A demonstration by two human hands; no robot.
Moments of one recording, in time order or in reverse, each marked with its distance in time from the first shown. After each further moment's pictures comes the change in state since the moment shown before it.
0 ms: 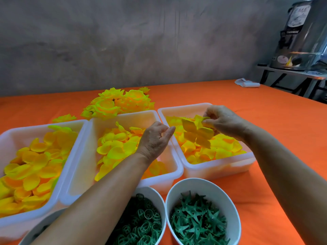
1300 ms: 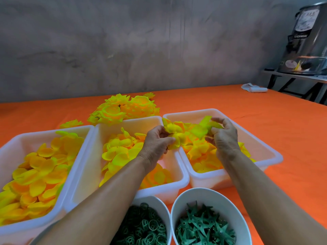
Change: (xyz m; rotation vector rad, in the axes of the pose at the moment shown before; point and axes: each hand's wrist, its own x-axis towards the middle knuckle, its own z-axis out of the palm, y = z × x) left_hand -0.001 0.017 -0.014 -0.650 -0.041 -0.413; right_hand 0.011 0.012 0.058 0.872 0.511 0.229
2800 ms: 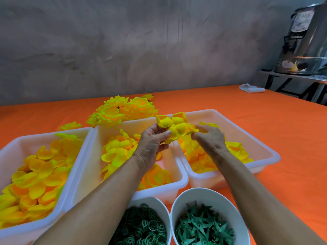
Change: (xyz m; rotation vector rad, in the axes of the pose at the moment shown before) left_hand 0.006 -0.001 -0.007 -0.300 -0.051 -0.029; right_hand -0.006 0.002 0.009 -0.749 -0.148 -0.015
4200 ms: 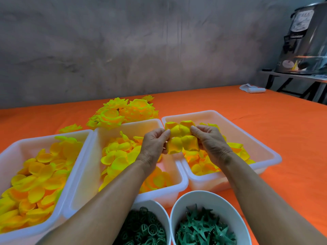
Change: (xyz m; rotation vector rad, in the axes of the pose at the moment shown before) left_hand 0.002 -0.008 0.005 0.292 0.121 0.087; right_hand -0.008 -0.001 0.000 0.646 -0.255 -0.143
